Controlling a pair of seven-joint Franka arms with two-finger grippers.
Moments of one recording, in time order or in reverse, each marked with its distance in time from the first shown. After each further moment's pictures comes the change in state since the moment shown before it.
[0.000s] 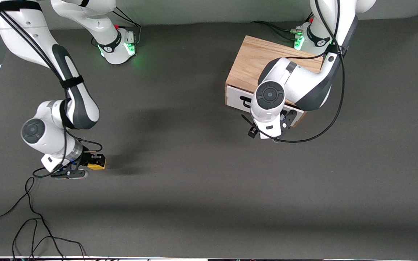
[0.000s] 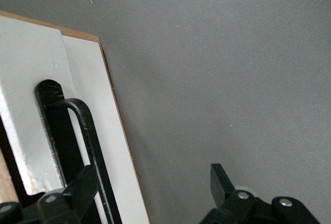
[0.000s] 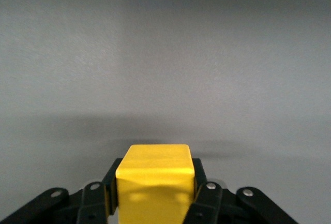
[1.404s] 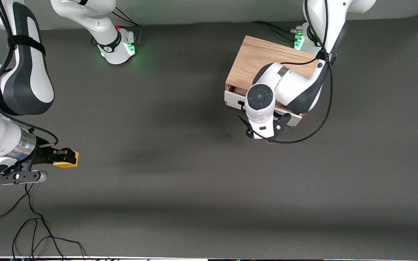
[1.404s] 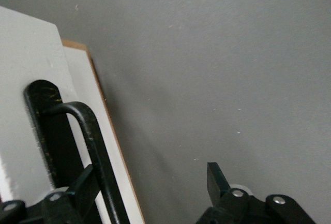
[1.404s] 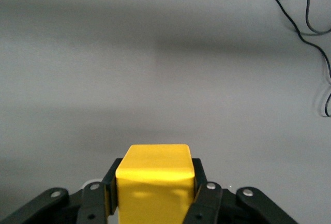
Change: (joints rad) left arm -0.027 0.033 -0.005 -0.040 0.087 0.087 0.010; right arm 0.000 -0.046 0.019 0.484 0.000 -0.569 0.000
